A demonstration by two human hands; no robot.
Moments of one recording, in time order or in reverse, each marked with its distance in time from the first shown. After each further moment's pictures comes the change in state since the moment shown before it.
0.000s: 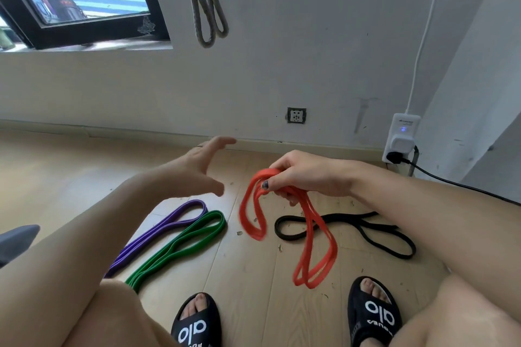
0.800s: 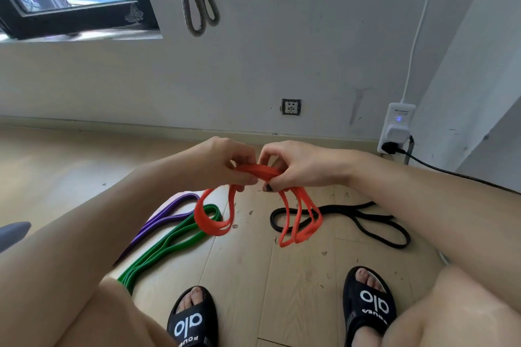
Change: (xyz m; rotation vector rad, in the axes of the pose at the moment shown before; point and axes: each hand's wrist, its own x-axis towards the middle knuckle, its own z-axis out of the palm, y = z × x) left_hand 0.007 0.054 0.012 0.058 -0.064 0.204; right_hand -0.002 0.005 -0.008 -0.309 0.068 -0.051
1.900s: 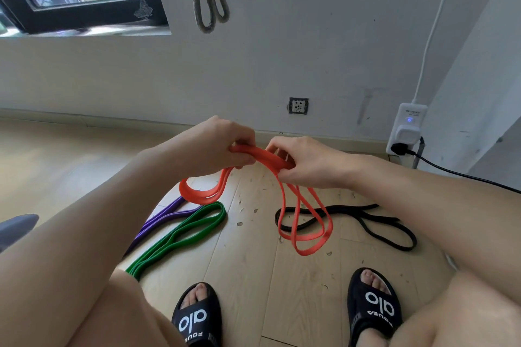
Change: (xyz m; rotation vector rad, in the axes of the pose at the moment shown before) left_hand 0.002 -0.016 -0.018 0.268 0.173 0.052; right_hand 0.004 -0.003 0.008 -0.136 0.156 -0.018
